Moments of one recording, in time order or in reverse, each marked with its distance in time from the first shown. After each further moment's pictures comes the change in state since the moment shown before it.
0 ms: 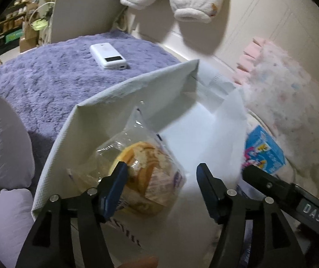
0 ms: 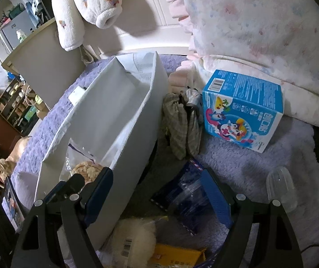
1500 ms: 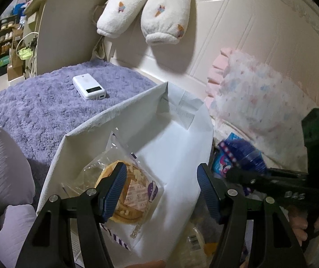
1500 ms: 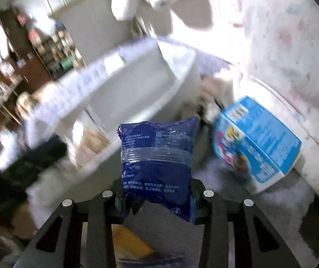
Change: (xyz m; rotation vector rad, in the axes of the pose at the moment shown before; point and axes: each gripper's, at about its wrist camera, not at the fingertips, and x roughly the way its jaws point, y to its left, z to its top) left arm -0.031 -0.025 -0.002 0.112 -0.150 -0.063; right arm -0.023 -0.014 0.025 -0.347 0.076 0.251
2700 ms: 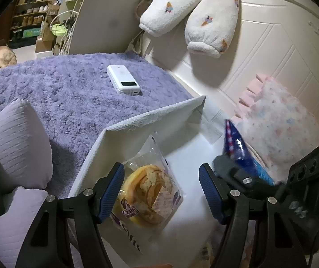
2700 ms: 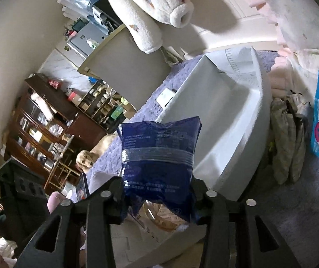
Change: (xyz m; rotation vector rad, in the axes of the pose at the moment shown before) left arm -0.004 0.040 0.005 -0.219 -0.011 0.091; right arm 0.060 0.015 0.016 0.291 -0.196 0.409
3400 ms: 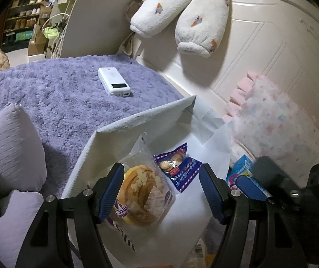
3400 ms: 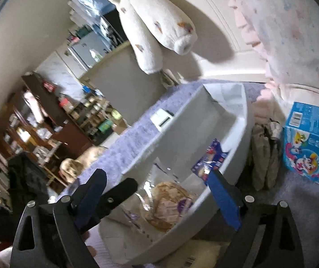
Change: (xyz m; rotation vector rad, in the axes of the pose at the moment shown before) left arm -0.003 -0.005 0.001 0.030 -0.011 -0.043; right arm -0.040 0.030 -0.014 -0.120 -0.118 -0.064
